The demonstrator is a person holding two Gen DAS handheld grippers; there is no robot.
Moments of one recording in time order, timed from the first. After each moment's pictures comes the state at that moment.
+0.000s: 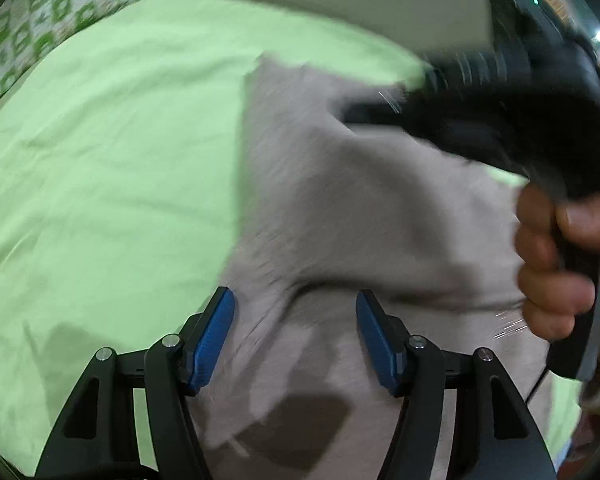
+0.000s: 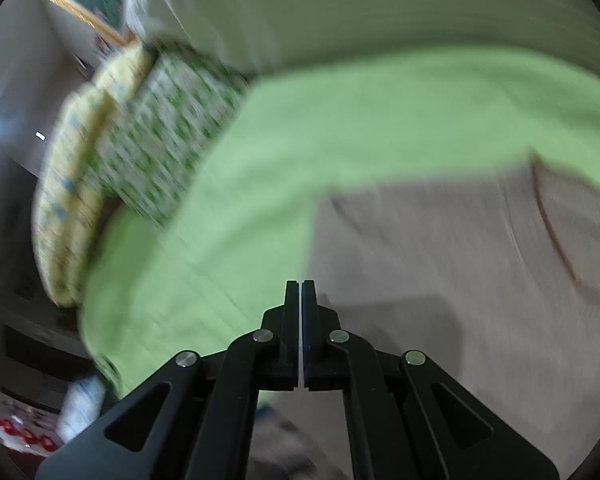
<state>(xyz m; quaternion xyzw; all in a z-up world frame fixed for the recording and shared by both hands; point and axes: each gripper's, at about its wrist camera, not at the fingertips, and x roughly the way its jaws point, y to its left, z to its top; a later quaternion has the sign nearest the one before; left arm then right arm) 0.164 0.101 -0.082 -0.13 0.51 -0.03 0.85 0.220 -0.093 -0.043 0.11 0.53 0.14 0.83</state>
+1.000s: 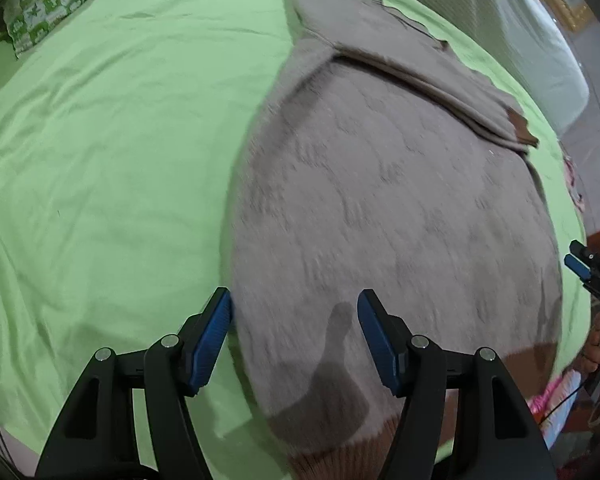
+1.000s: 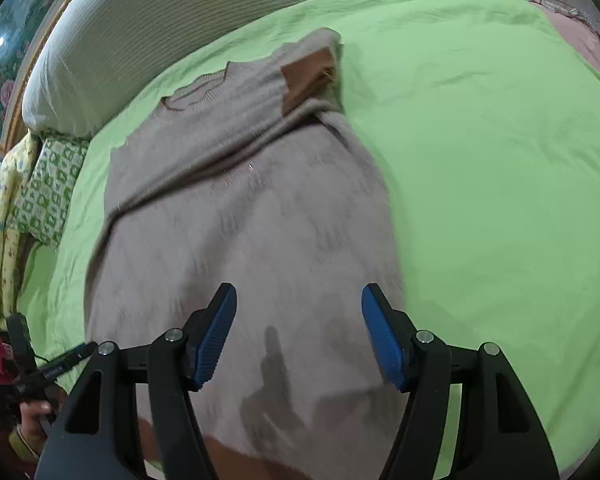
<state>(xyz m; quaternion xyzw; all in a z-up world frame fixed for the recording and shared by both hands) -0.043 0.120 -0.079 -0.11 0.58 -0.08 0.80 -0.153 -0.282 0.000 0.22 0.46 -0.14 0.85</state>
